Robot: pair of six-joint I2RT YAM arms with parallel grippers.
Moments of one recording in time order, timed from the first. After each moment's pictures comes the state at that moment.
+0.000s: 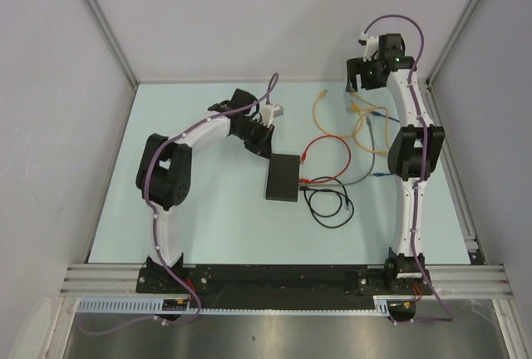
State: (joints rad) left arm -0.44 2.05 1.57 -0.64 0.61 0.18; right arm 0.02 2.47 2.48 -0.83 -0.22 -0.15
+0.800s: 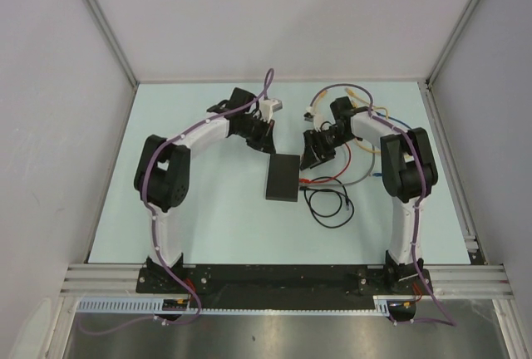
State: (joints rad) left arm -0.44 2.01 1.54 -0.52 0.61 0.06; right arm 0.29 2.08 1.50 -0.72 -0.82 -0.19
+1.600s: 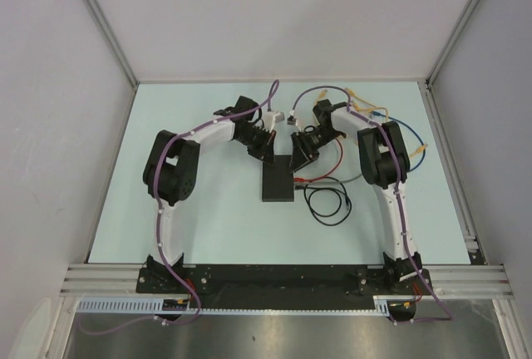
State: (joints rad) left arm -0.44 2.11 1.54 -0.56 0.66 0.10; right arm 0.33 2.38 1.82 -0.95 -1.02 -0.37
